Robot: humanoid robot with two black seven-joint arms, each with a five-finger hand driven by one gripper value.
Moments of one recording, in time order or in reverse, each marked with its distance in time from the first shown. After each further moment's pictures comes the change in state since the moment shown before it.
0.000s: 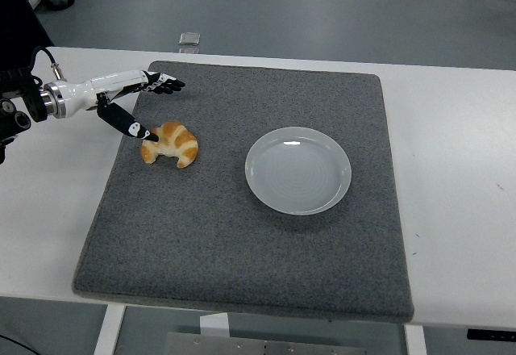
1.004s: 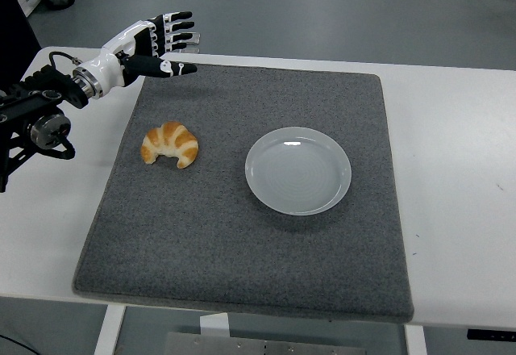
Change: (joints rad) left arm 0.124 -0.128 -0.338 0.015 -0.496 -0.071 0.130; right arm 0.000 0.000 0.000 0.000 0.000 0.000 0.000
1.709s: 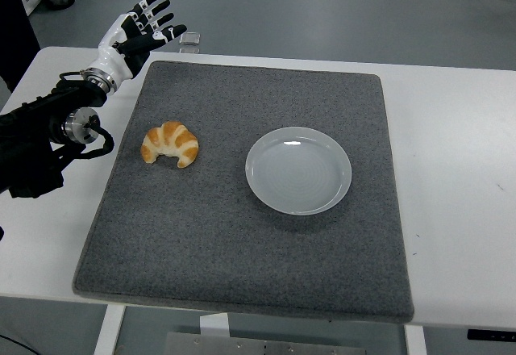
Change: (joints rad) left arm 0.007 -0.232 -0.063 0.299 -0.461 0.026 0.001; right arm 0.000 0.000 0.000 0.000 0.000 0.000 0.000
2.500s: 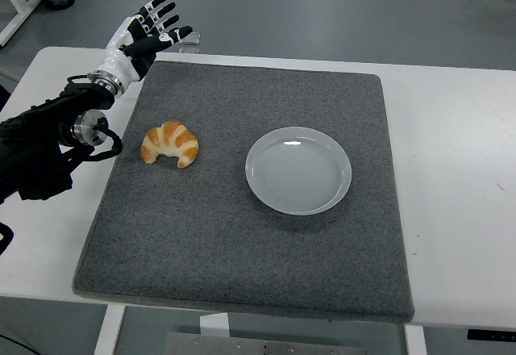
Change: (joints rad) left arm 0.006 -0.036 -0.018 0.010 -0.002 0.012 -0.001; right arm 0.000 0.000 0.000 0.000 0.000 0.000 0.000
